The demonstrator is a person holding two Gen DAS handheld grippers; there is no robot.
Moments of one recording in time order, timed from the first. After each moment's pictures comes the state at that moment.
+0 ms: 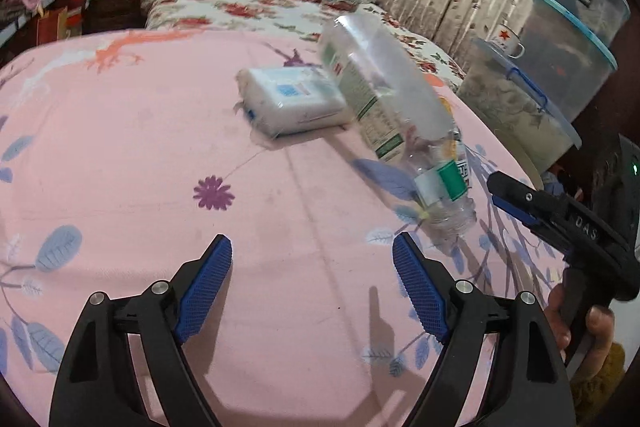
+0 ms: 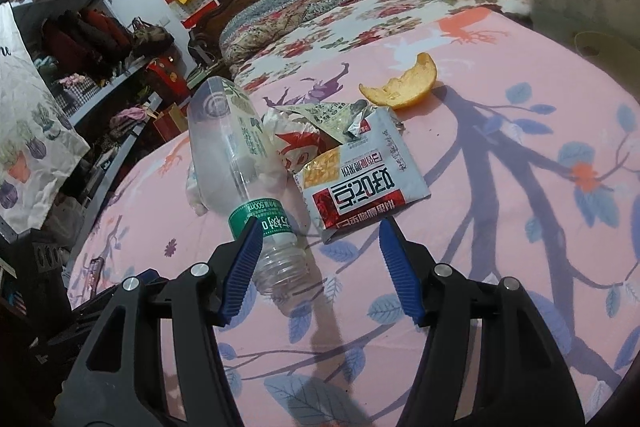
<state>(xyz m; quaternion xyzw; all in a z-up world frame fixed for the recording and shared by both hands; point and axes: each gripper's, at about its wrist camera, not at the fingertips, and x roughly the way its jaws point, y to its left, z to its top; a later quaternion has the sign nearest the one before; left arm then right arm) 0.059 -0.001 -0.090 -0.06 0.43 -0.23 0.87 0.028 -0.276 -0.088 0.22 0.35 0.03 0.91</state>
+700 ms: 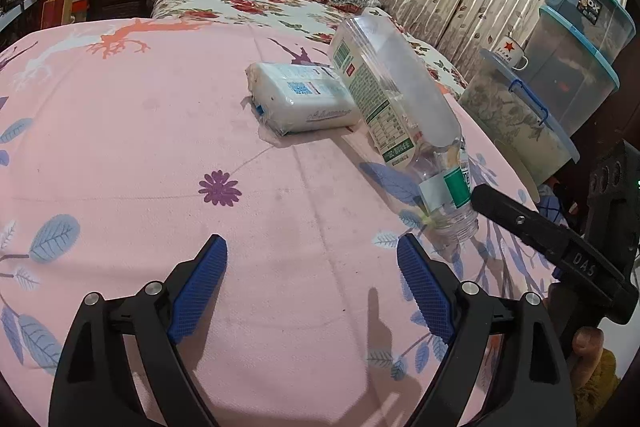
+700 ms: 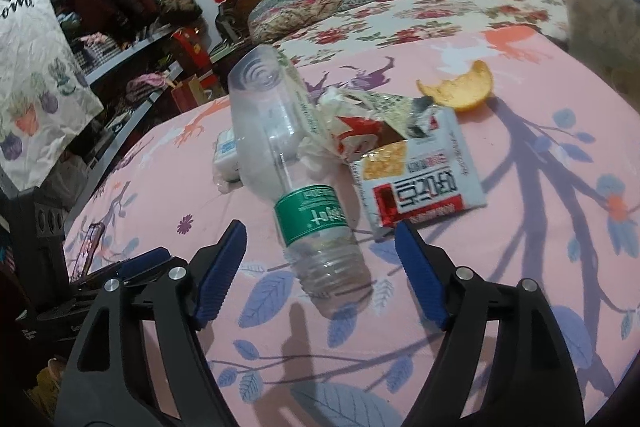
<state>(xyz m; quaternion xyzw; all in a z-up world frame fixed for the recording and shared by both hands) 0.058 0.005 -0.093 -0.08 0.43 -0.23 0.87 0.044 -0.237 -0.085 0.16 0.36 0.07 0.92</state>
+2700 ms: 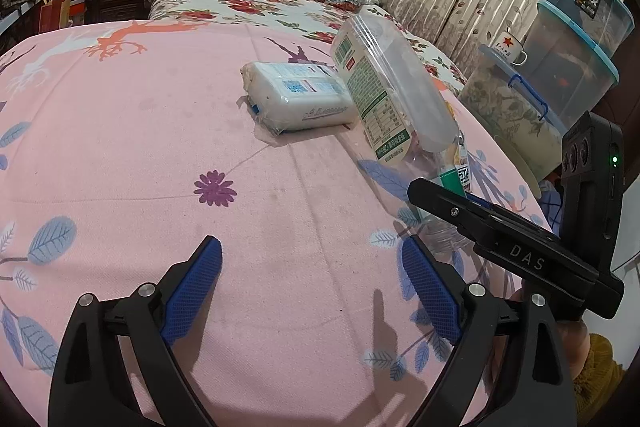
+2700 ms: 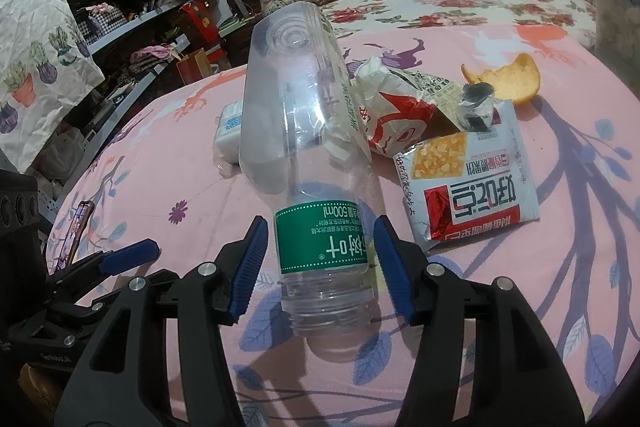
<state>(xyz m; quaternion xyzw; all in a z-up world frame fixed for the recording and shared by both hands) 0.056 -0.002 -0.093 -0.08 0.43 -0.23 0.87 0.072 -0.214 -0.102 0.13 0.39 0.09 0.91</state>
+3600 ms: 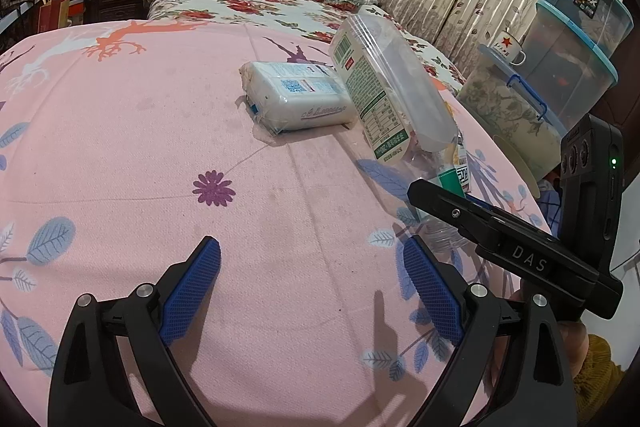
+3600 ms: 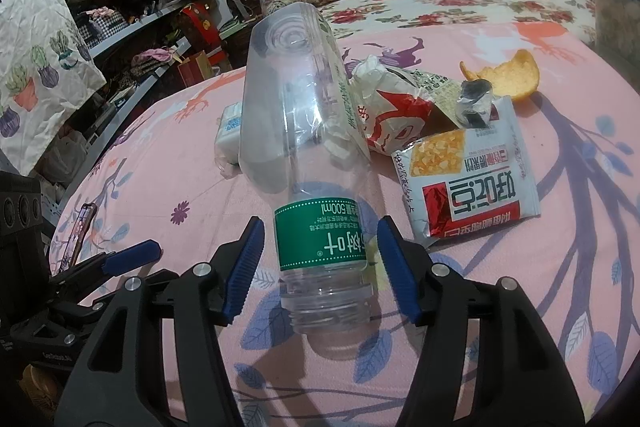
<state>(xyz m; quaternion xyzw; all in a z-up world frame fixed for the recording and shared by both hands) 0.055 -0.003 -0.093 -0.08 0.43 -0.23 0.87 0.068 -0.215 -0.103 0.13 0.39 0.10 0.91</state>
